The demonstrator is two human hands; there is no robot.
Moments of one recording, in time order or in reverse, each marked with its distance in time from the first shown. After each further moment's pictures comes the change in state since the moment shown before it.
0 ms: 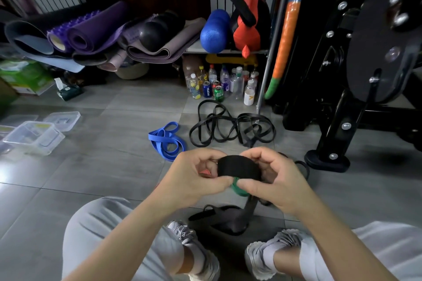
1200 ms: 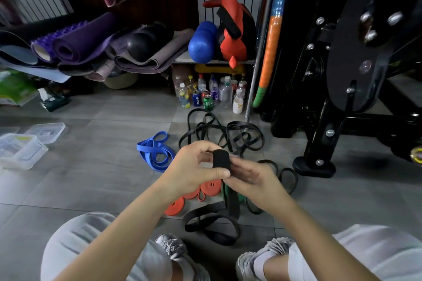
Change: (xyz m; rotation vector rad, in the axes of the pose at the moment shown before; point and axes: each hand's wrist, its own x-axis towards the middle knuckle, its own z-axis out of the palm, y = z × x) left_hand 0.046 -0.004 0.005 0.073 -0.049 -0.010; right_hand 0.020 0.030 -0.009 -0.049 0.006 -0.036
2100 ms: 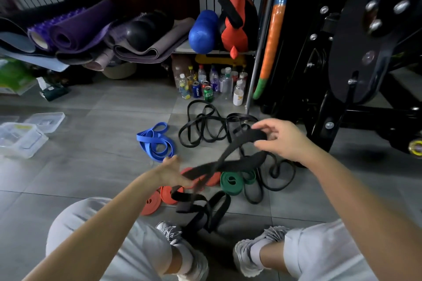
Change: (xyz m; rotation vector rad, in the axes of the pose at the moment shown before) left_hand 0.018 -0.098 -0.031 0.716 -0.203 -0.642; right_hand 0.040 -0.010 -0.077 -0.469 0.057 0.263
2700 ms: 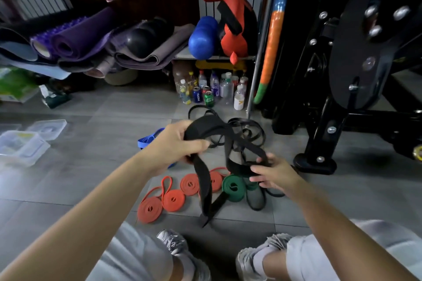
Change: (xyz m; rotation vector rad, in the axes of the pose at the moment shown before) left_hand -0.063 0.060 -0.067 -0.717 0.124 0.516; right_hand 0.004 0.067 0.055 0.578 -0.013 0.465
